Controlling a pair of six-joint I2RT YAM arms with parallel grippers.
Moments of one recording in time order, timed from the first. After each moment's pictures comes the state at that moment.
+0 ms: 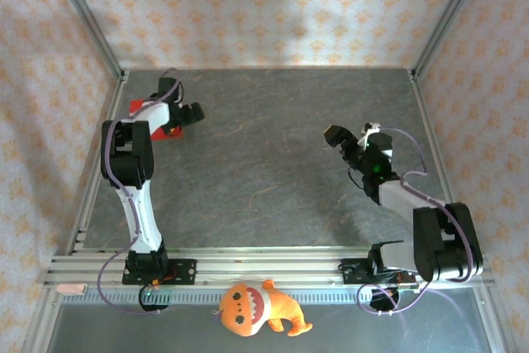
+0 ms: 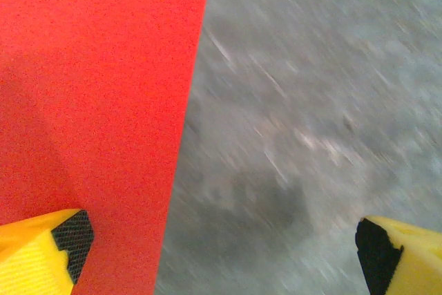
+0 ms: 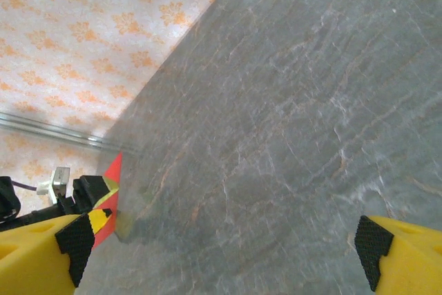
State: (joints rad) left arm 0.05 2.08 1.44 -0.43 0.06 -0.43; right arm 0.12 1.27 0.44 0.44 -0.34 0.86
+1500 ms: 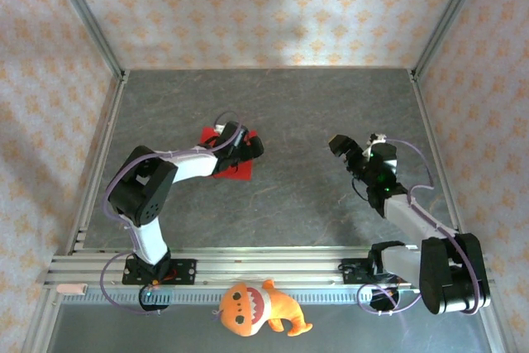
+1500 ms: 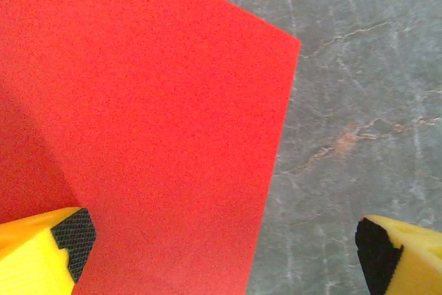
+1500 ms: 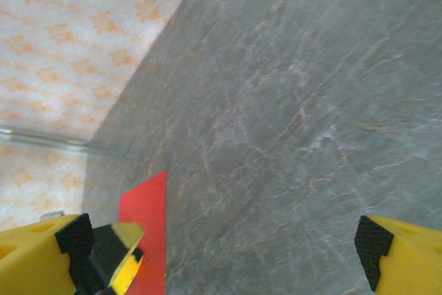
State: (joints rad) left arm -0.50 1.79 0.93 -0.02 -0.10 -0.87; right arm 0.11 1.09 0.38 0.26 -0.28 0.90
